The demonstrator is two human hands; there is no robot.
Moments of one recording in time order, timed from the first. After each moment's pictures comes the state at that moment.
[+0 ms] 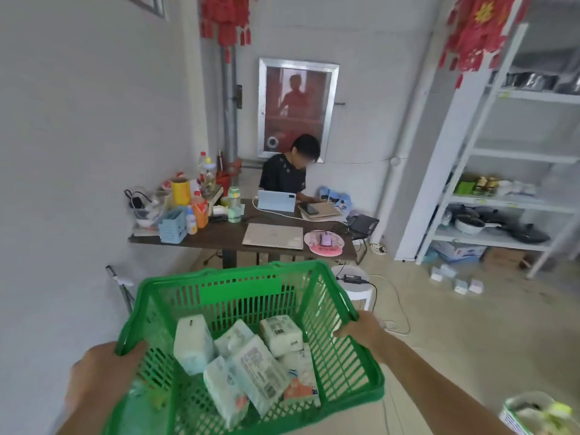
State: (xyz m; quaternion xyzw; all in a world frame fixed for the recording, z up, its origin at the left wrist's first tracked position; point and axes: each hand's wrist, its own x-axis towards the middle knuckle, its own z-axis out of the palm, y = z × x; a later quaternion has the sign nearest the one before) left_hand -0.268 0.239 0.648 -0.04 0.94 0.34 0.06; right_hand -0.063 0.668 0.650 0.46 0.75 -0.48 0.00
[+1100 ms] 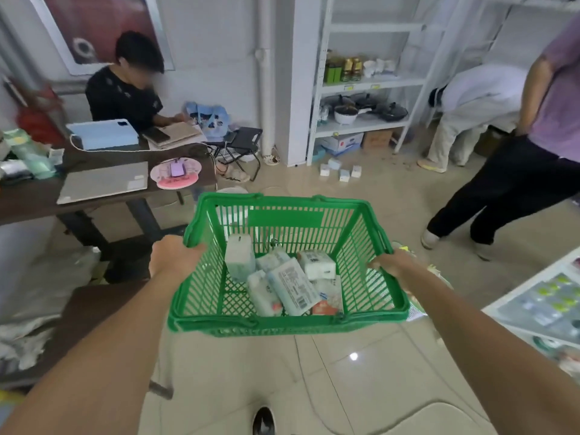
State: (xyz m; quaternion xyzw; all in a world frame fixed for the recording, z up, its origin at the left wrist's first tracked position) left_hand -0.069 0.733 0.619 0.23 0.92 0.28 0.14; right_hand 0.333 0.970 0.588 0.69 0.55 -0.46 -0.11
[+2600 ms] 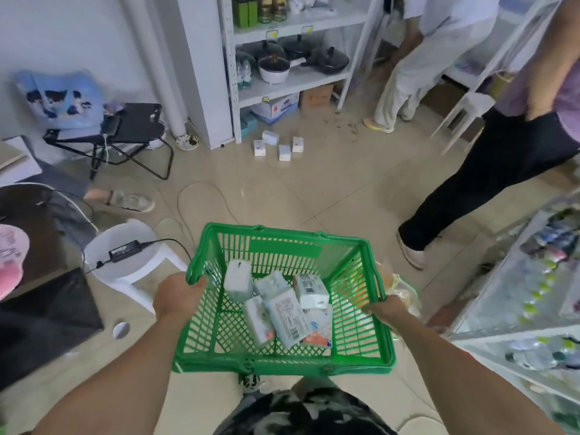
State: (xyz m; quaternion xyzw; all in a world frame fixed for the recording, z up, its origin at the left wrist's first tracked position) left_hand -0.087 1.223 0.480 0.35 0.88 0.17 0.25; right_hand 0.356 1.315 0.469 0.80 0.43 -0.43 0.01
